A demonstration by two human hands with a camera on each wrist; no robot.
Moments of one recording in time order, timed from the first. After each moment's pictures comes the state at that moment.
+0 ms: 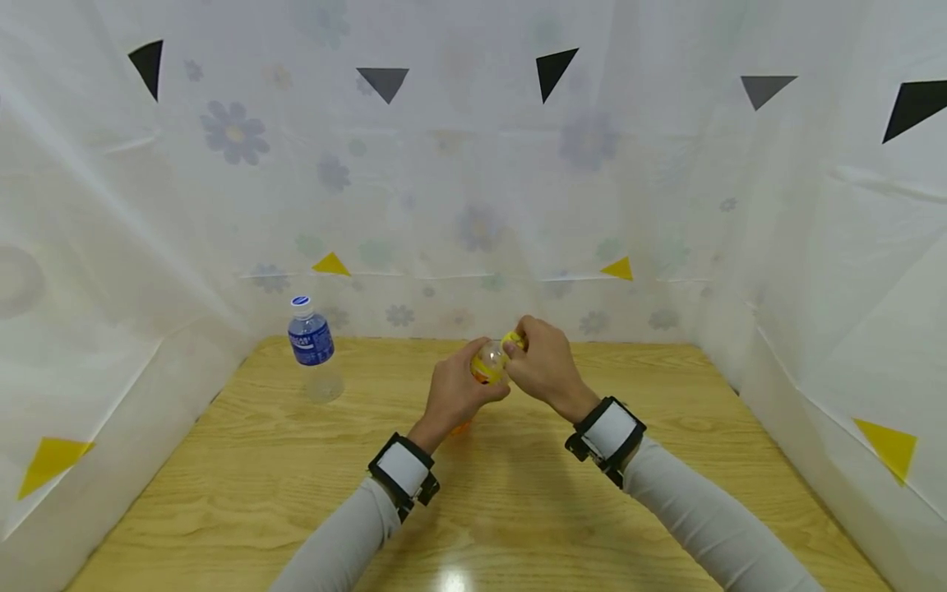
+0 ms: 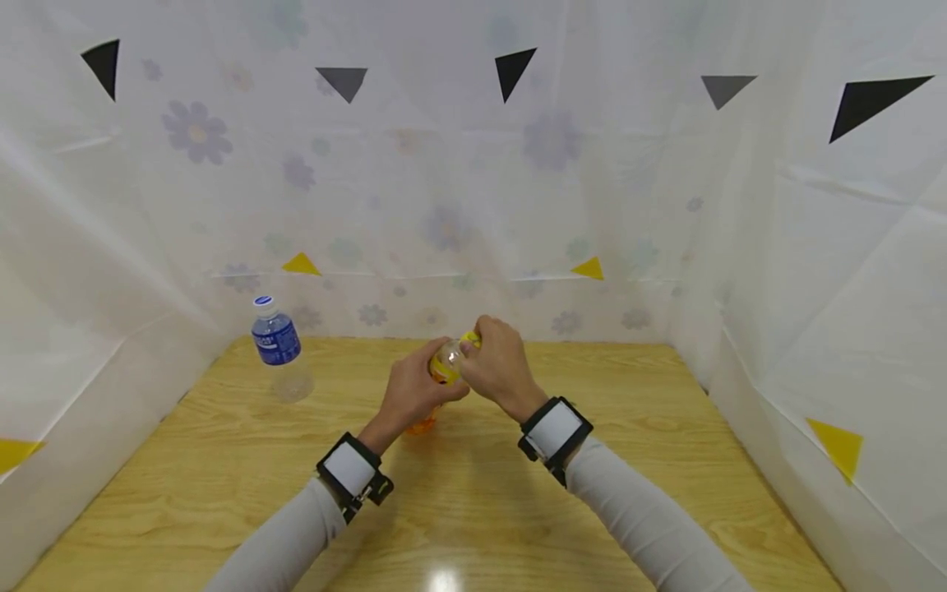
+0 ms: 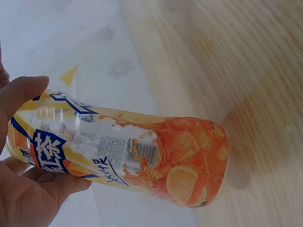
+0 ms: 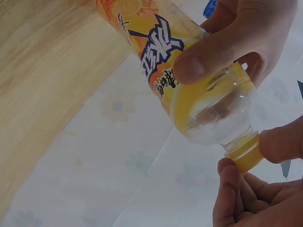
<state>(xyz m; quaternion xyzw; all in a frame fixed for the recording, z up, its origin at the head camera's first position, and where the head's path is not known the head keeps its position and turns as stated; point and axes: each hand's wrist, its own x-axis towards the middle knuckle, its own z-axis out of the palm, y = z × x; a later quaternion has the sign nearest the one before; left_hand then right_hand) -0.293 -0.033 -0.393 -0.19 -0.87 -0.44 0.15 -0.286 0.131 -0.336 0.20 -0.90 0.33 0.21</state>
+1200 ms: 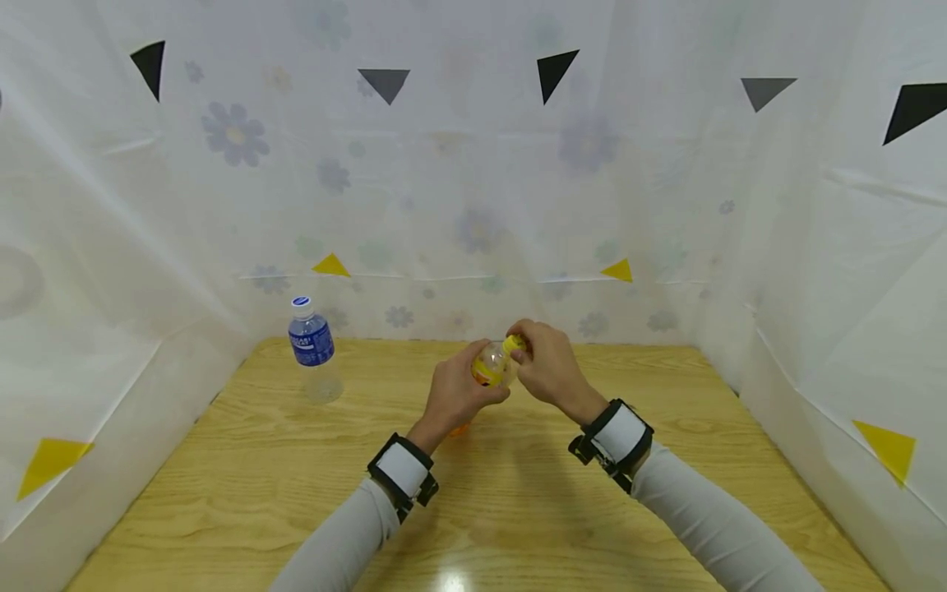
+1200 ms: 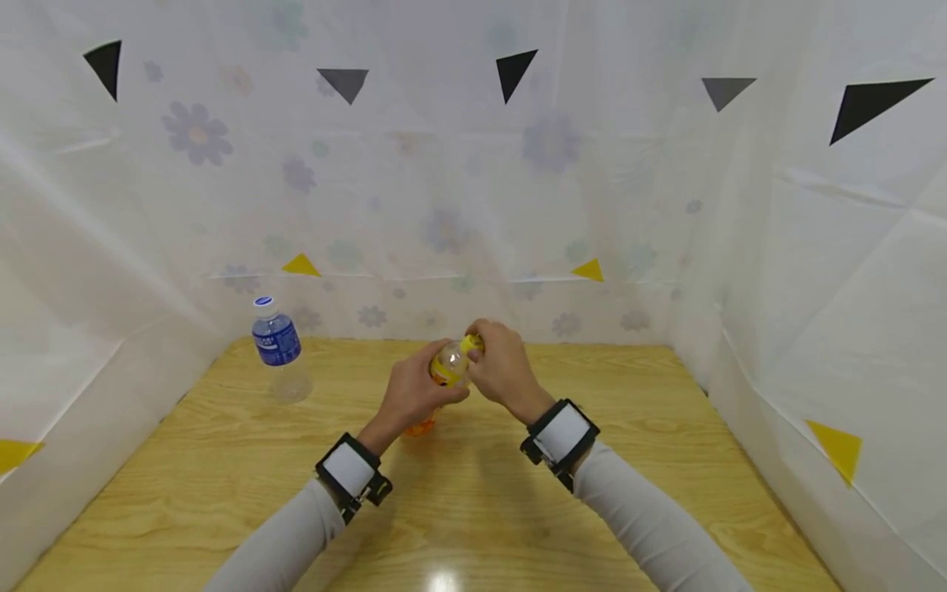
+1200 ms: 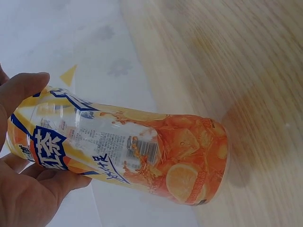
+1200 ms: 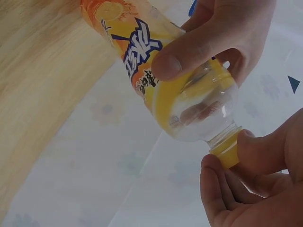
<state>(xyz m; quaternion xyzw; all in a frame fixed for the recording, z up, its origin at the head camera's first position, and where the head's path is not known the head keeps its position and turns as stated) -0.293 -0.034 -0.394 -0.19 -0.87 -0.44 0.14 -0.281 0.135 -0.331 0.24 -0.90 0.29 0.22</state>
